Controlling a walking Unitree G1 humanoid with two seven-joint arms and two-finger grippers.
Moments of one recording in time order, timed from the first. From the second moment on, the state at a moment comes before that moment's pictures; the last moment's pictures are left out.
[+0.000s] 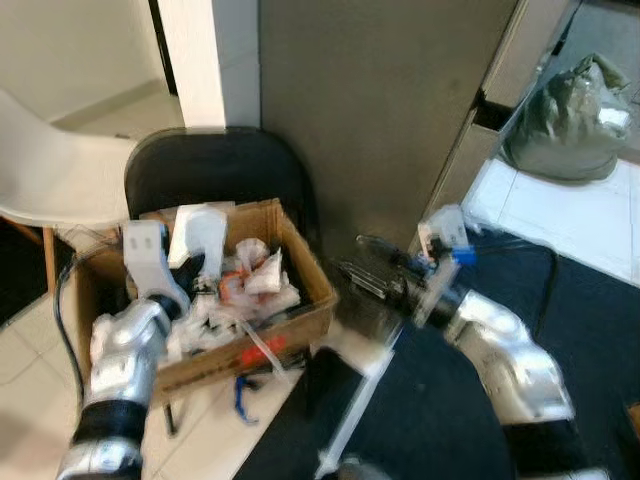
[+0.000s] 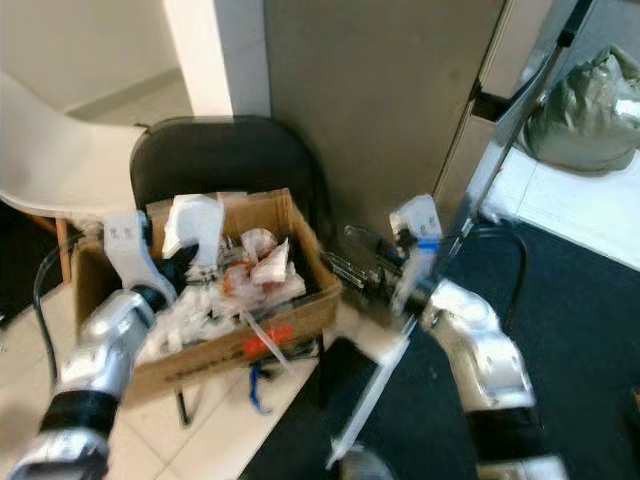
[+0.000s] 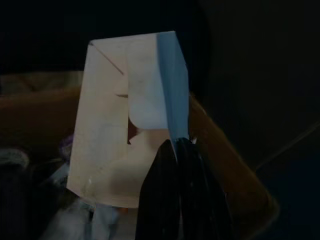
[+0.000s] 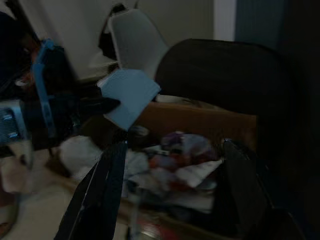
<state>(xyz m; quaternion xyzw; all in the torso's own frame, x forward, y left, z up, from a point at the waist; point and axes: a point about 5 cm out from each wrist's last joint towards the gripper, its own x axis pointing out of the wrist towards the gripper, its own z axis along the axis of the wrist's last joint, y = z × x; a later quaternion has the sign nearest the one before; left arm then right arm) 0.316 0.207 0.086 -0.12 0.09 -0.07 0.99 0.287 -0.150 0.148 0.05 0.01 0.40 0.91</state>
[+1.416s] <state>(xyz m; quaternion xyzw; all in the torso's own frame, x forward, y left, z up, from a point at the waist) 0.311 0.217 0.059 -0.17 0.16 -0.05 0.97 0.274 -0.154 0.145 0.03 0.00 0.49 0.87</state>
